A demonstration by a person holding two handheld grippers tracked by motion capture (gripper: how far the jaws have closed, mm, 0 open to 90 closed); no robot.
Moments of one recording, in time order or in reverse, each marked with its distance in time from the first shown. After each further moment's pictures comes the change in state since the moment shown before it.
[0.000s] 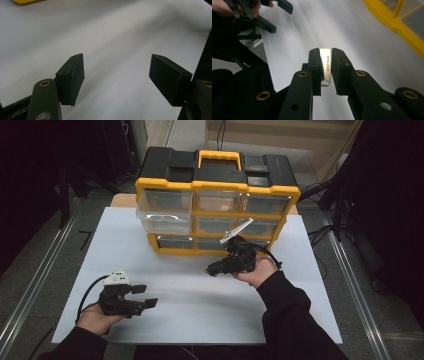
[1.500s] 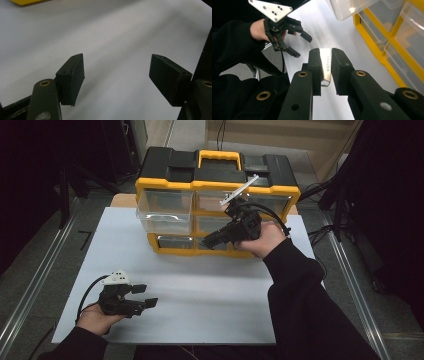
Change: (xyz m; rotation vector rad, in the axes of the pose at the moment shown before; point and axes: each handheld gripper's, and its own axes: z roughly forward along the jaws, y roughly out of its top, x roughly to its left) left arm 0.000 0.001 0.000 -0.006 -0.002 -0.001; right arm 0.027 0.073 -0.073 -0.020 0.032 -0.048
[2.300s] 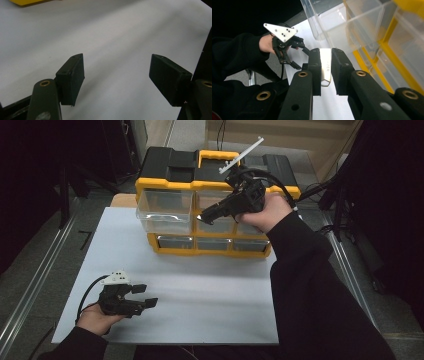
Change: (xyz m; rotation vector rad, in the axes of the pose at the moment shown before) left arm 0.000 0.000 0.000 0.001 0.001 0.001; right arm 0.014 0.050 -0.044 -0.032 -0.032 -0.074
